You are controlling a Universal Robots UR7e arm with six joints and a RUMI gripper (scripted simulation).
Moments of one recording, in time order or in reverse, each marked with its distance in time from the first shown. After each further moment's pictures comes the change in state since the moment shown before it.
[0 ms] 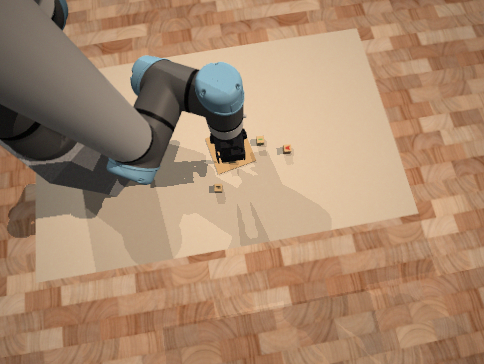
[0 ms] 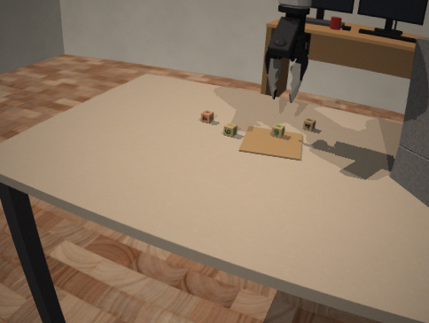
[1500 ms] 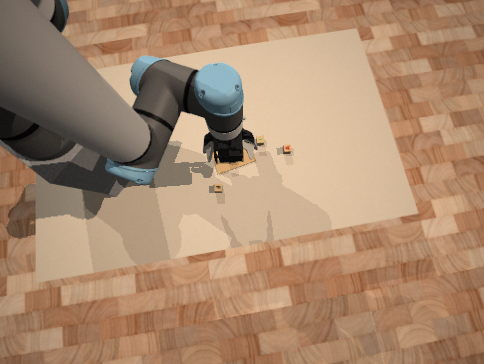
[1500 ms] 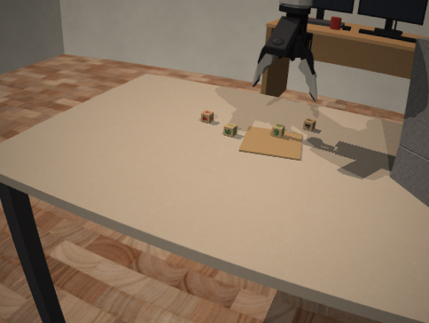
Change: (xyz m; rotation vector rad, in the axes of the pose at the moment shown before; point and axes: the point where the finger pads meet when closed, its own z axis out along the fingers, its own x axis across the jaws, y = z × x) arm 0.000 0.002 -0.001 0.001 0.000 0.077
